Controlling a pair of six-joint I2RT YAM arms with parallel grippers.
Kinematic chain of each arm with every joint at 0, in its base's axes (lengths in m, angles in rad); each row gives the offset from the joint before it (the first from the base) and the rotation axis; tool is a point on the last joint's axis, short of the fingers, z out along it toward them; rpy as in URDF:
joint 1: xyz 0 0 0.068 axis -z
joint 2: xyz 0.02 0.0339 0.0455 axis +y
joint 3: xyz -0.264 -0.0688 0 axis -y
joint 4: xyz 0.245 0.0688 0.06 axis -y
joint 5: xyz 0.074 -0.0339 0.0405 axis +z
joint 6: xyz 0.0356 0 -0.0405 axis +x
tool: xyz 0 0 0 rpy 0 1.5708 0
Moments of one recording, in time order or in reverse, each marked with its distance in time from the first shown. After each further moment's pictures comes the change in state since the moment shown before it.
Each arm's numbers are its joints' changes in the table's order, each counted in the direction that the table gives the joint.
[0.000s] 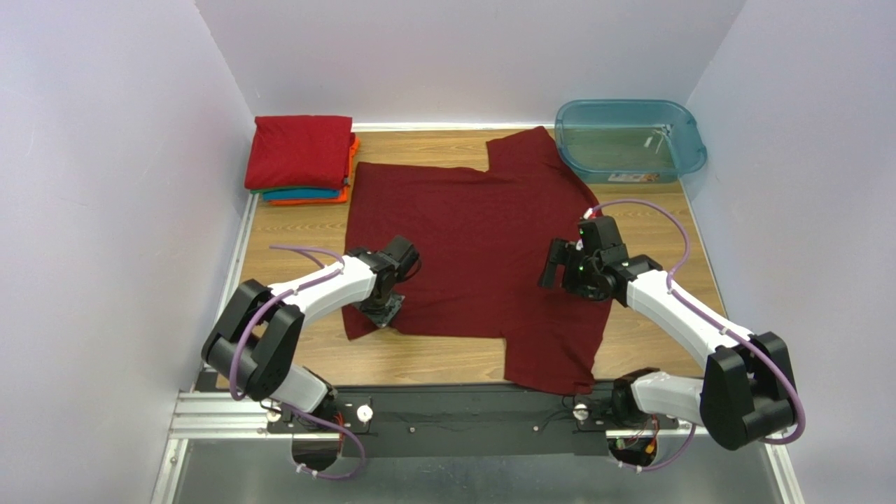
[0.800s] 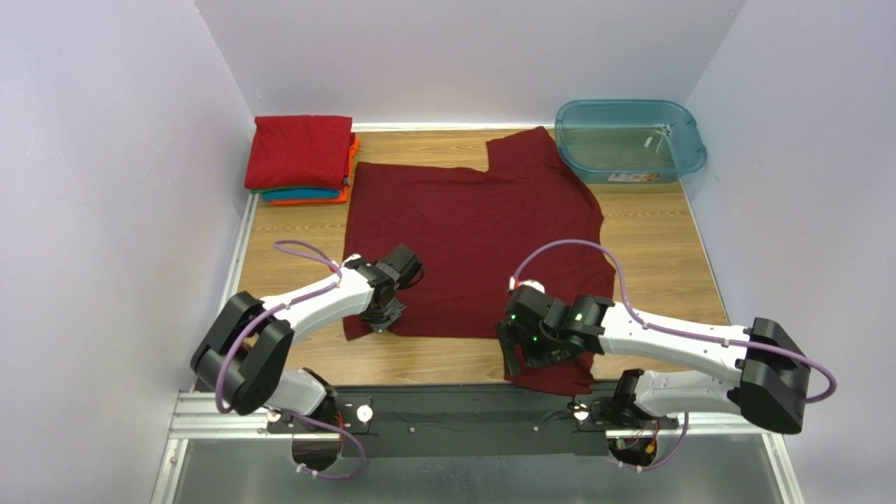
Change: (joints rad) left arm 0.068 -0.058 -0.049 0.065 0.068 0.142; right arm -0.698 -0.041 0.000 -0.255 -0.069 0.198
